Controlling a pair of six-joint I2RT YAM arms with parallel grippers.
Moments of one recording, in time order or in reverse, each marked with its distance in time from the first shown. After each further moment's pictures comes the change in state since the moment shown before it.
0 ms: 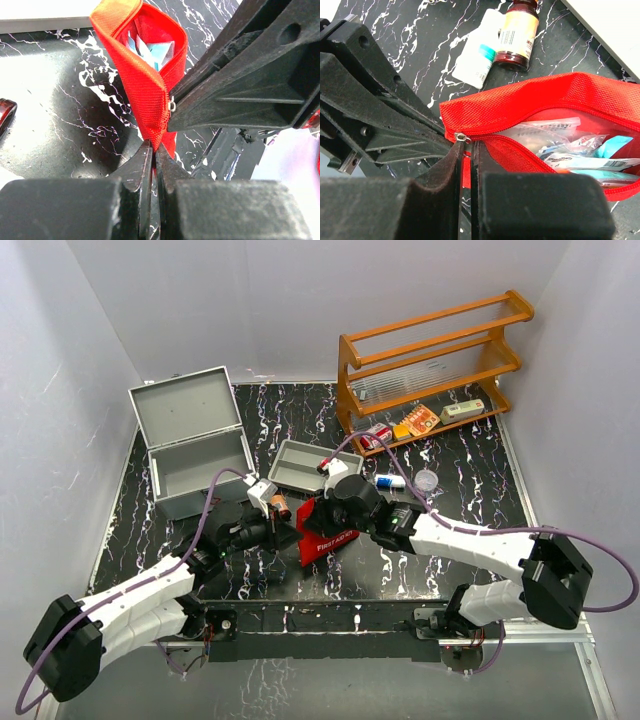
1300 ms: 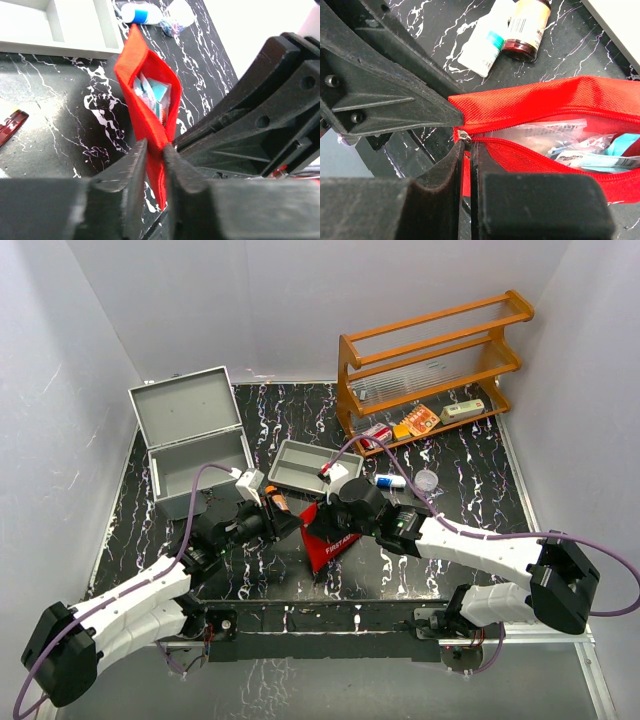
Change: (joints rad) left arm 0.000 -0.045 0.040 -0.010 -0.152 -0.179; right arm 0.009 -0.051 -0.035 -0.011 -0.055 -0.058
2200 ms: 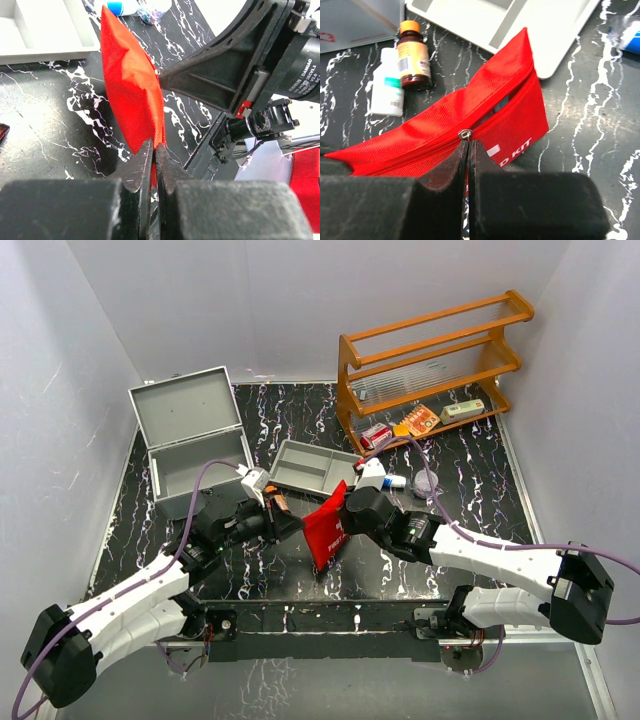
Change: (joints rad) left arm 0.000 -0.002 0.048 -0.033 0.118 0.084; right arm 0.020 -0.101 -0.036 -0.150 0.484 0.192
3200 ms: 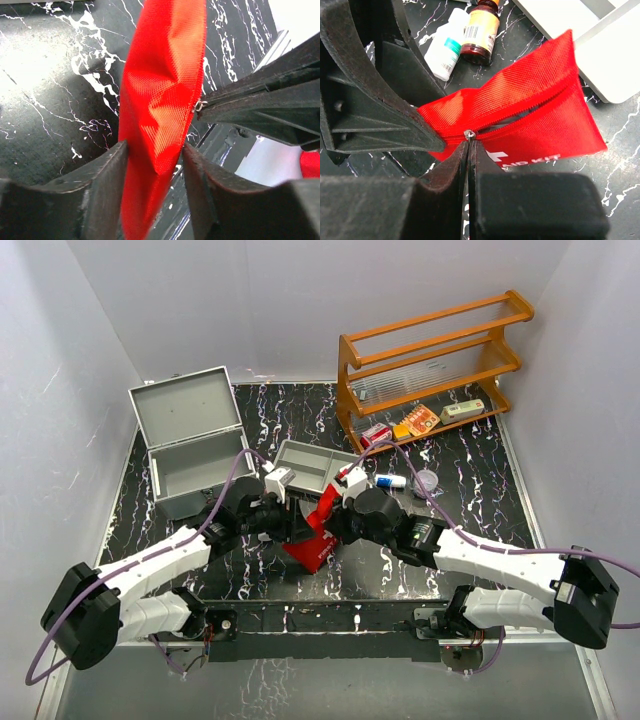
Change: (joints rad) left arm 0.000 0.267 0.150 -0.191 0.078 0.072; right arm -0.007 -0.037 -0.066 0.150 -0.297 -0.244
